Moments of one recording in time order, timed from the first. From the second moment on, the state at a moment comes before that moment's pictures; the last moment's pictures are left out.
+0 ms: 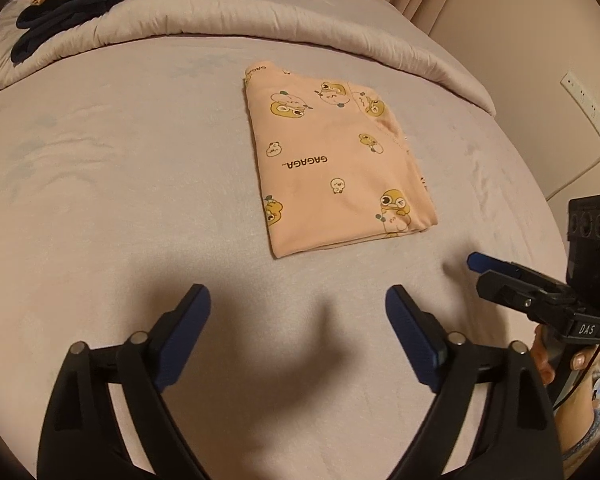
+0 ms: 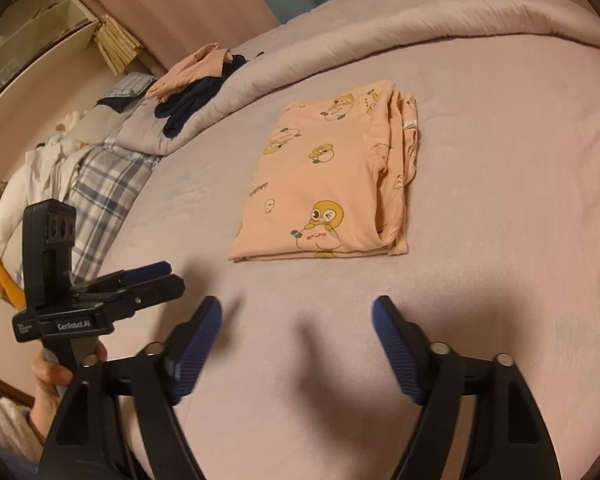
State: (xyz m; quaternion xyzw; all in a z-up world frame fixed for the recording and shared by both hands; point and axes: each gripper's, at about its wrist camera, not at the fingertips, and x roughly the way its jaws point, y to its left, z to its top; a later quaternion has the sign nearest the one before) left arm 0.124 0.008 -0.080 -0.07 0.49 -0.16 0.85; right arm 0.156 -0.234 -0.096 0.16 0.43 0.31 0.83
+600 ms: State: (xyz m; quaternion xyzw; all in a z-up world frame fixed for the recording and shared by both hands) left arm 0.124 0.021 -0.073 -0.15 0.48 -0.17 0.85; right arm 0.152 -0.244 -0.091 0.21 0.43 0.31 0.82
